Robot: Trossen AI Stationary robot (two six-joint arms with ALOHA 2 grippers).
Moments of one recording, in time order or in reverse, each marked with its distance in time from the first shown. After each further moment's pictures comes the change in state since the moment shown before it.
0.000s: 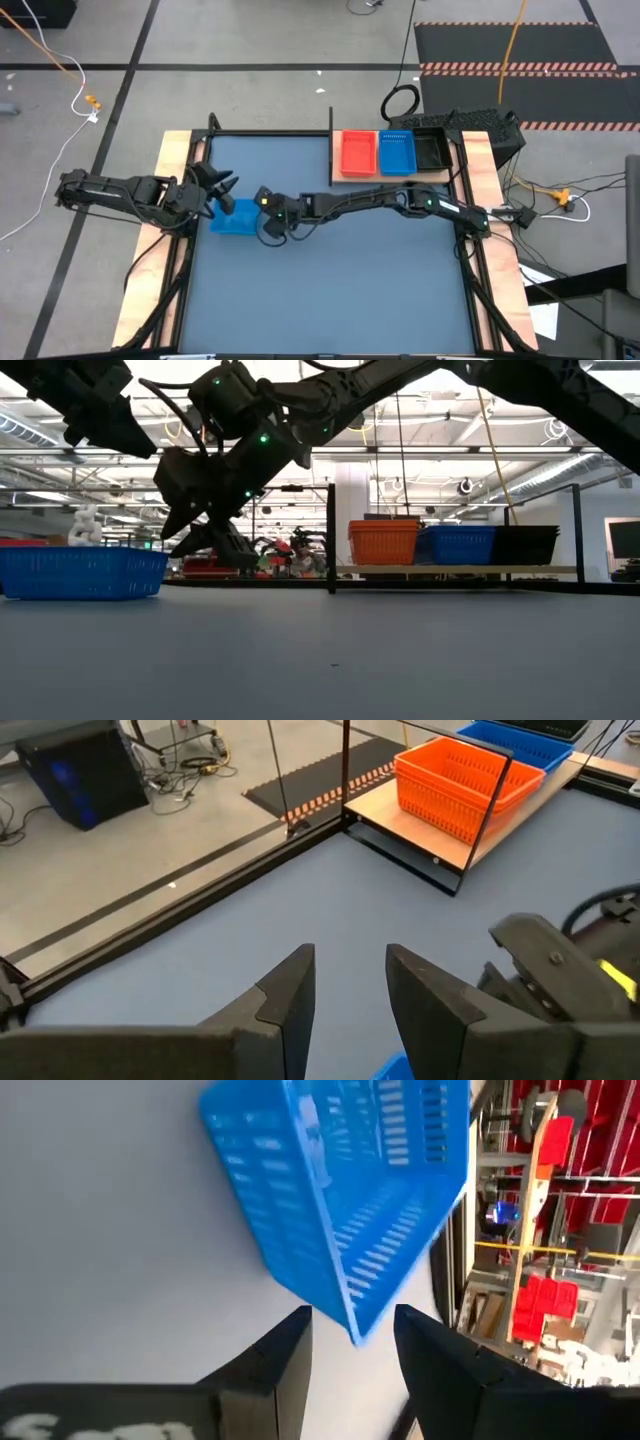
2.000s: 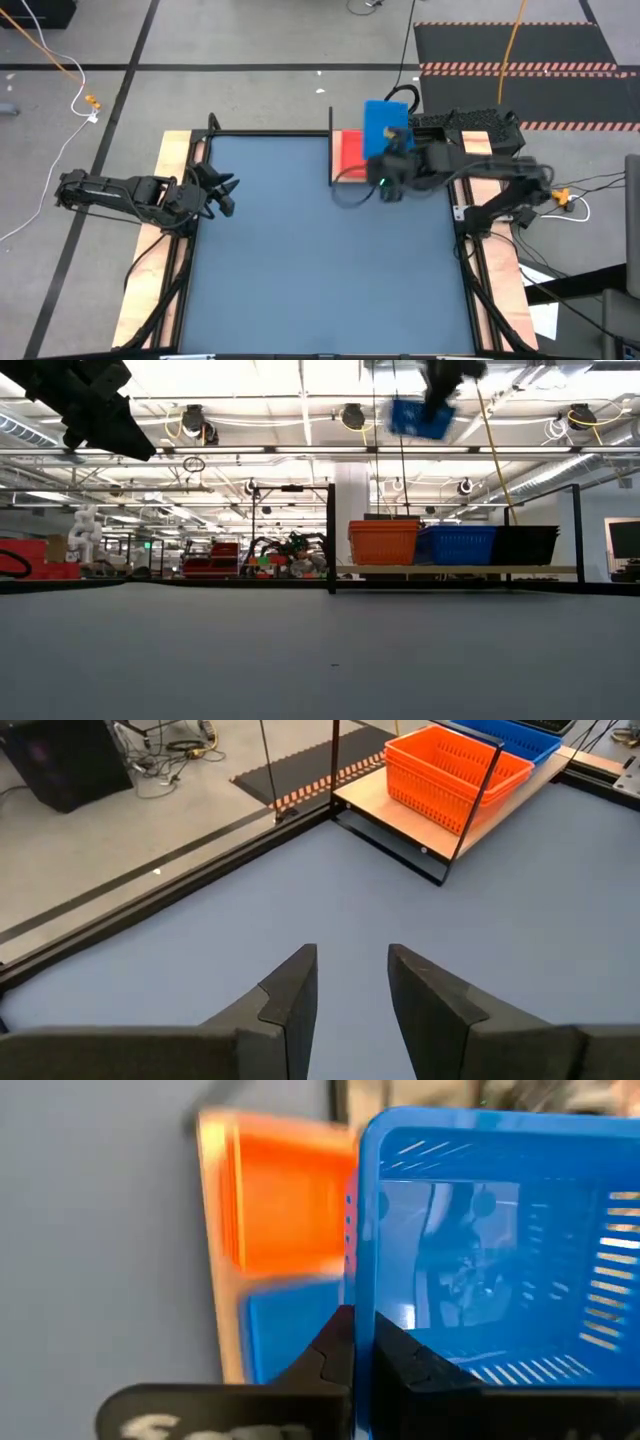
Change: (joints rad) left arm -0.002 0.000 0.000 -0.010 0.045 -0.039; right arm -0.049 -0.954 -0.338 -1.208 0.376 1.116
